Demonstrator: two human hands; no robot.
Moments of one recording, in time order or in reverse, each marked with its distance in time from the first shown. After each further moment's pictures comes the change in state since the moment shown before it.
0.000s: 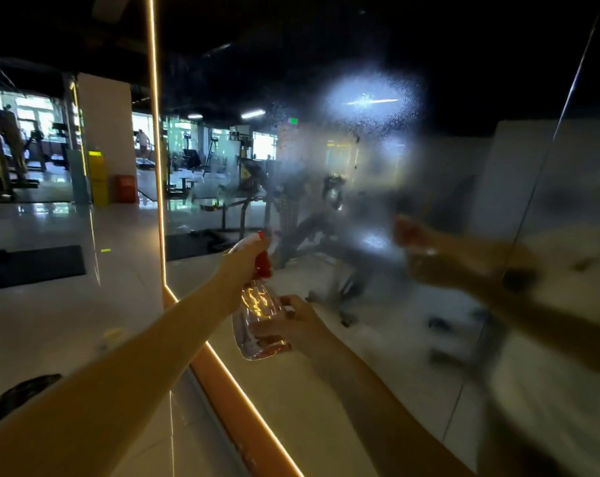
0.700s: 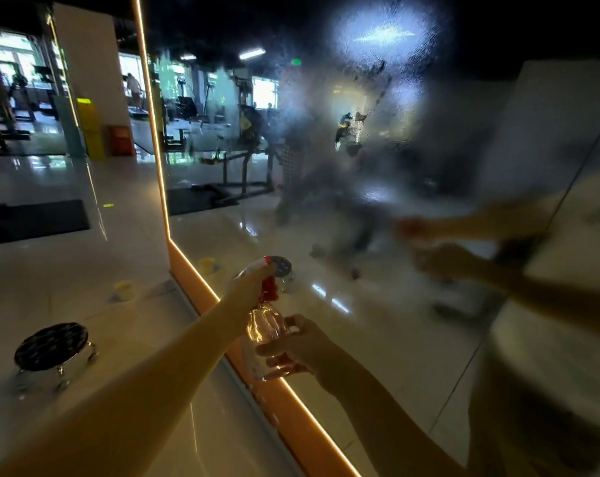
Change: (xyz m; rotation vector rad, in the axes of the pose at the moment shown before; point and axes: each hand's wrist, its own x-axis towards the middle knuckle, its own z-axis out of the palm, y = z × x) left_hand -0.014 -0.125 -0.020 -0.061 -0.031 -0.211; right_hand 0.005 0.100 0.022 0.031 -0.037 0.329
